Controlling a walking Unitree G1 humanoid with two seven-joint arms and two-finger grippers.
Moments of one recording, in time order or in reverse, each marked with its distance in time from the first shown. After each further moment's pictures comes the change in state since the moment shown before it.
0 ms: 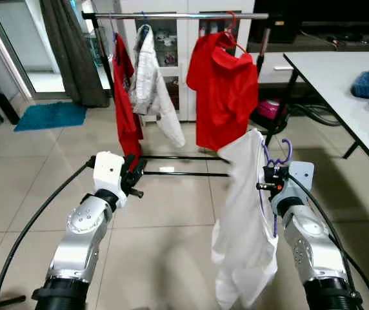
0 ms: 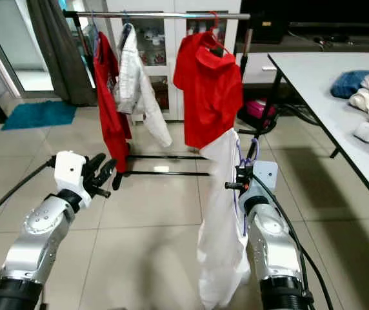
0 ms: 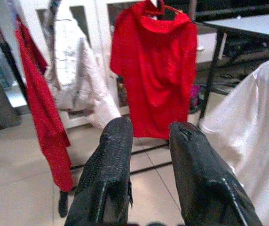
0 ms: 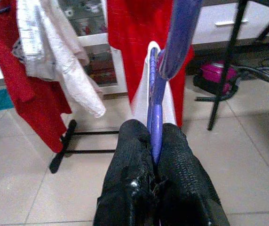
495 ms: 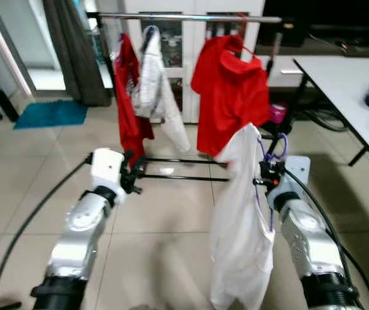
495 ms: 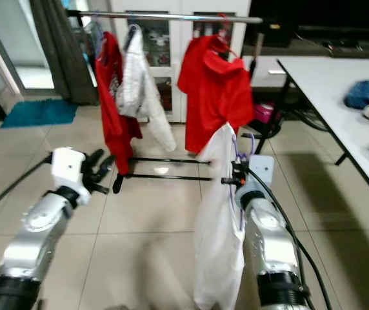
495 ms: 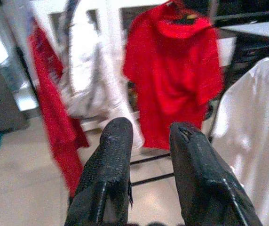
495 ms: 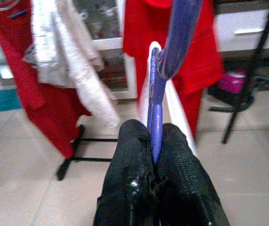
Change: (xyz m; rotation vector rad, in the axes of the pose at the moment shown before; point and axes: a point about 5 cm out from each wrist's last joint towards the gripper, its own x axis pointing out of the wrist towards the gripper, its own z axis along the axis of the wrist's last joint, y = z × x) left arm -0.006 0.009 -0.001 0.017 0.003 0.032; right arm 0.006 0.013 0.007 0.000 -0.008 0.045
